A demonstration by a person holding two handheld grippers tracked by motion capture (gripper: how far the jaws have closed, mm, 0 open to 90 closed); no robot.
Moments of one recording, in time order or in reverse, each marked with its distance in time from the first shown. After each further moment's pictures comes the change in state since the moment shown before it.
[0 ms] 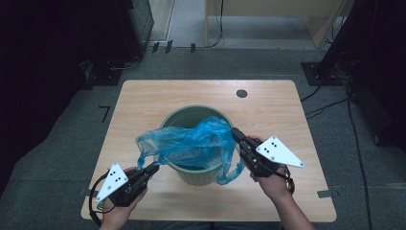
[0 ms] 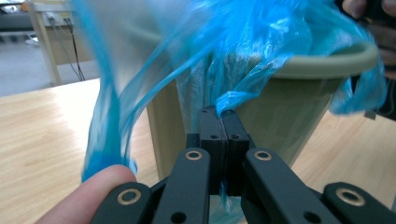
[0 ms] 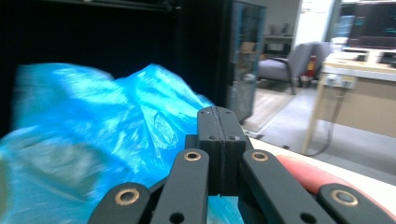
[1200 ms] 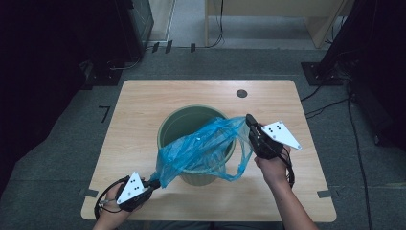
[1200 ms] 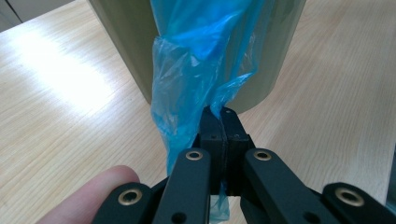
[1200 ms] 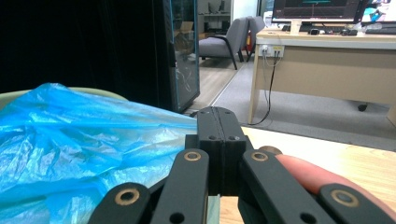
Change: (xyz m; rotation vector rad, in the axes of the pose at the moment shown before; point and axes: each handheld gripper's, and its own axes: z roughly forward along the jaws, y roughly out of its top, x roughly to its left) left arm 0.017 -0.053 0.014 0.286 -0.114 0.236; right arm -0.039 -0.016 0.029 0.065 -0.234 0.075
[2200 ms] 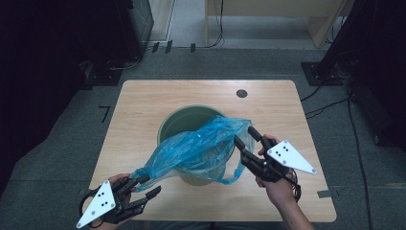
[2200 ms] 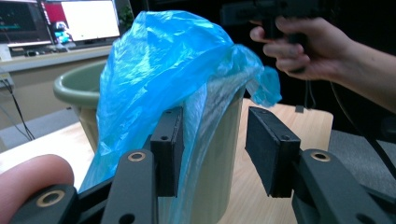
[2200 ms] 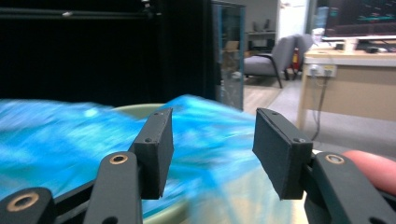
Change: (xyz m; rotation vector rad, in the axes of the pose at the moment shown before) left arm -0.026 0.052 -0.060 -0.446 -0.049 -0.036; right arm 0.030 0.009 -0.061 -0.068 0.224 -0.012
